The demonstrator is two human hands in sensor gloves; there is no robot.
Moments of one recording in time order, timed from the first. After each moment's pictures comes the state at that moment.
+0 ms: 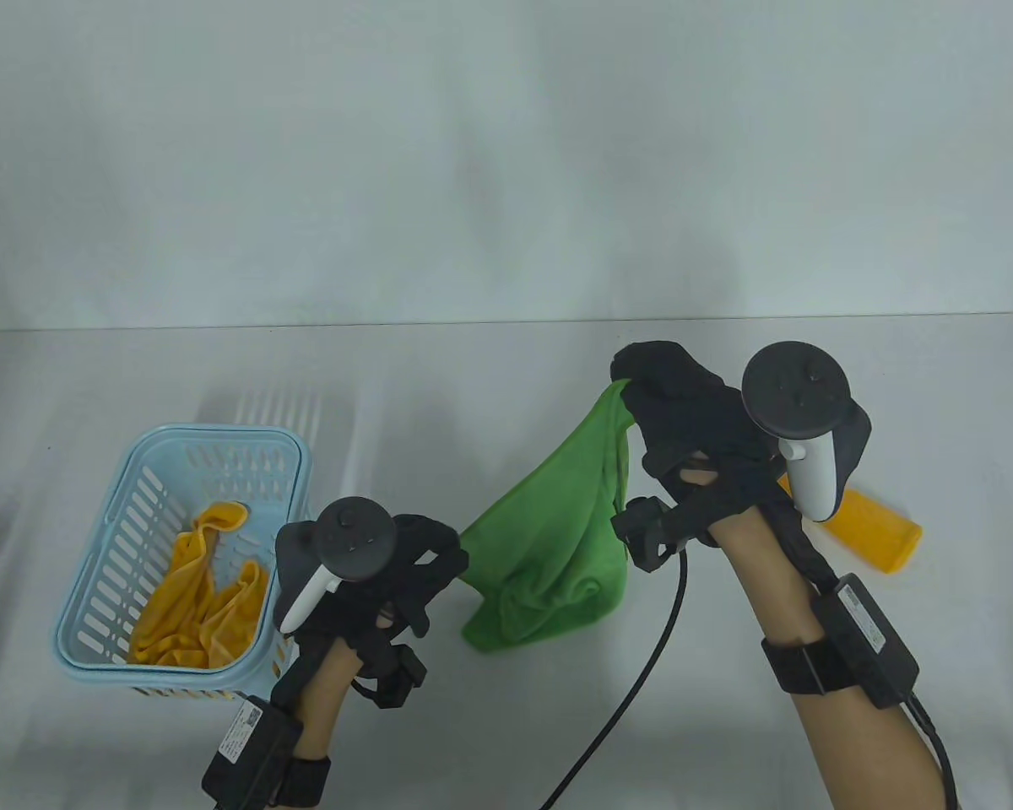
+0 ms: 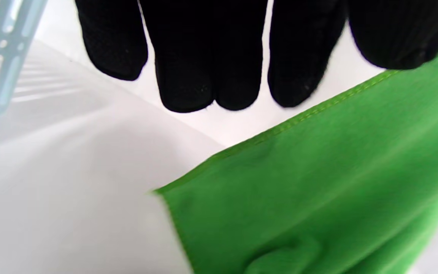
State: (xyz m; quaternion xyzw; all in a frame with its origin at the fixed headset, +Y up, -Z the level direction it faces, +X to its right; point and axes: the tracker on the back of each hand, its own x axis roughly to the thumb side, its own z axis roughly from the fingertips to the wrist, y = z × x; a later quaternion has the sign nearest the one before) left_hand -0.169 -0.652 -0.330 -0.06 -0.08 0.27 0.96; right_hand 0.155 -0.485 -0.353 0.03 -0.08 0.86 0.50
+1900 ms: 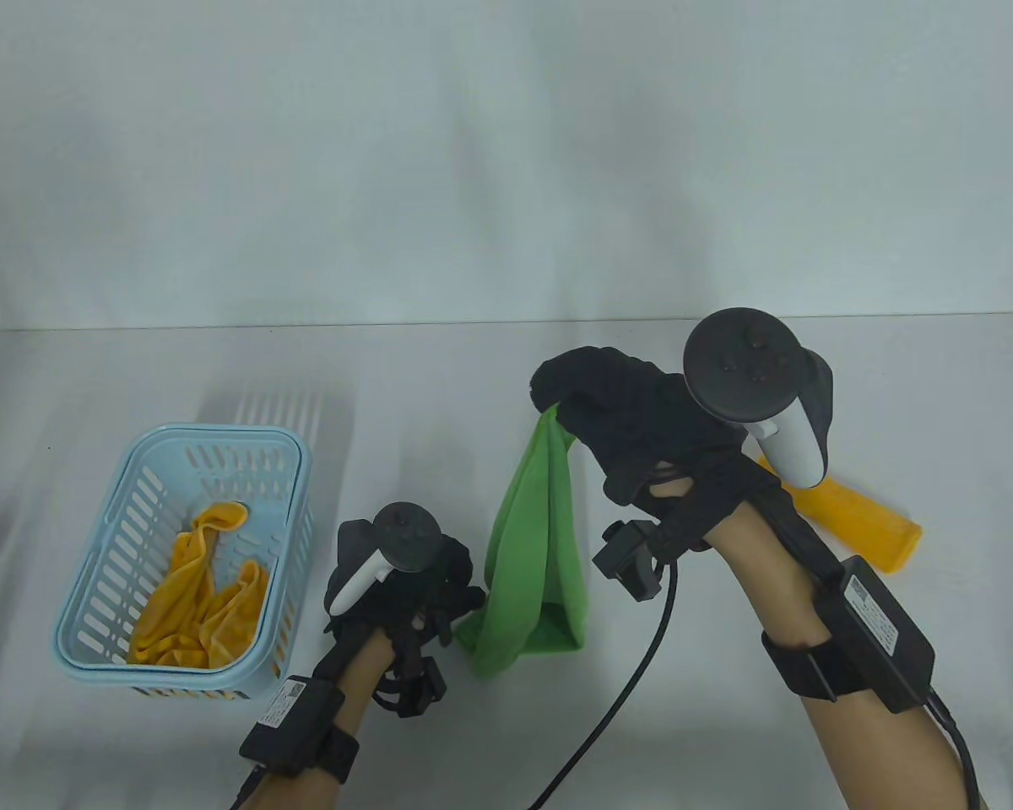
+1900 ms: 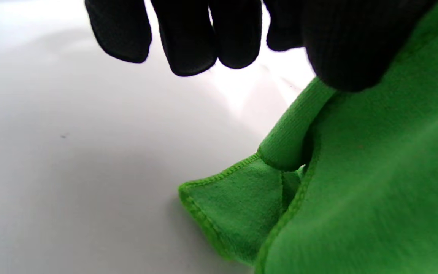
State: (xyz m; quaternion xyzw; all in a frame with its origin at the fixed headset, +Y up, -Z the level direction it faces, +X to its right) left_hand -0.143 -0.720 -0.356 -0.20 -0.09 0.26 0.94; right_hand 0.109 -0.434 -0.332 0.19 -0.01 0.87 0.46
